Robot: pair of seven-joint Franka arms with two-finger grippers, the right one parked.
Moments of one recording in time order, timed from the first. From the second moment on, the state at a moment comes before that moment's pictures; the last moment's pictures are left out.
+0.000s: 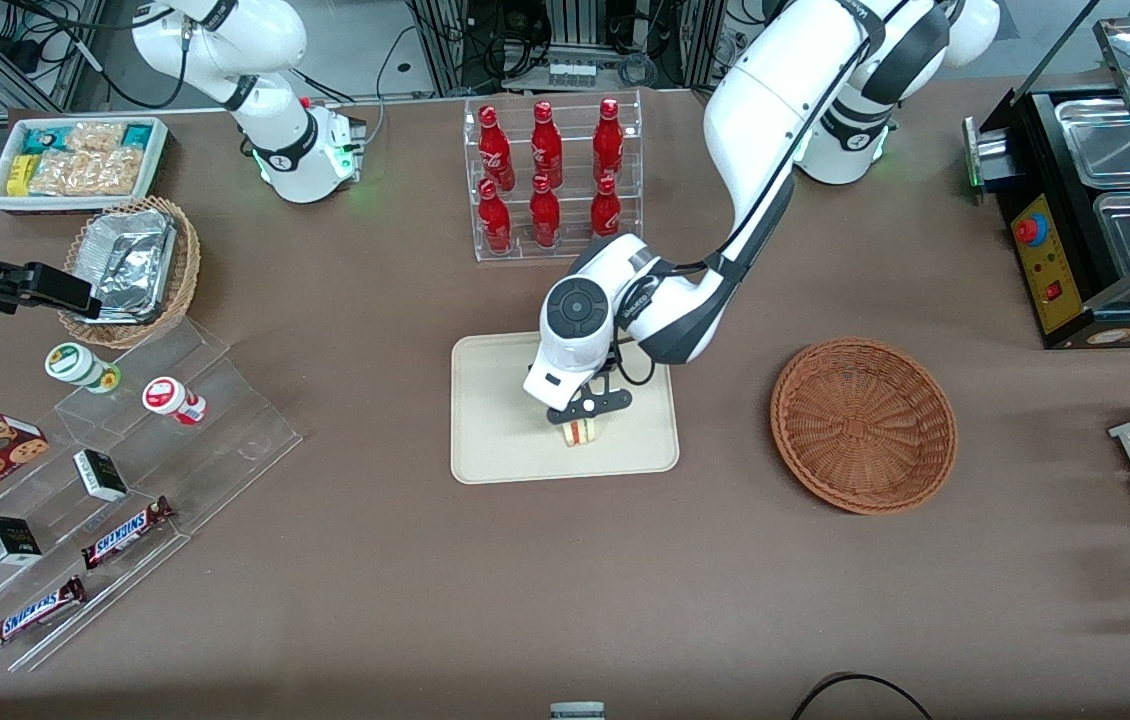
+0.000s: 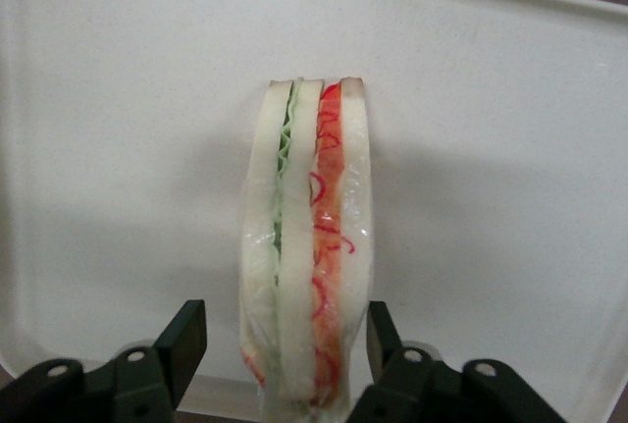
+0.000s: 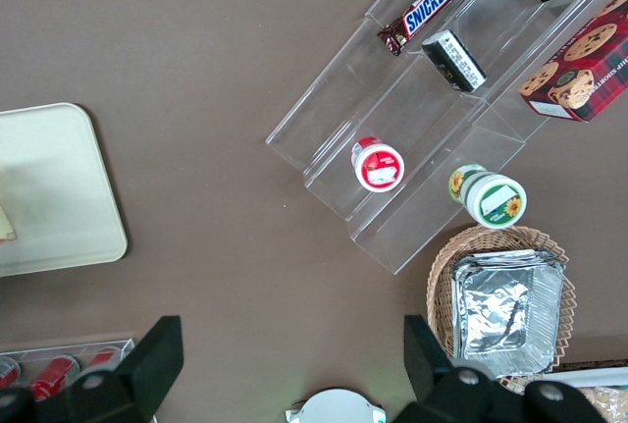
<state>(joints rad) -0.65 0.78 -0.18 -1.41 0.00 2.12 -1.02</state>
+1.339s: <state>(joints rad) -0.40 0.53 -0.16 -1.31 -0.02 1.63 -0.60</state>
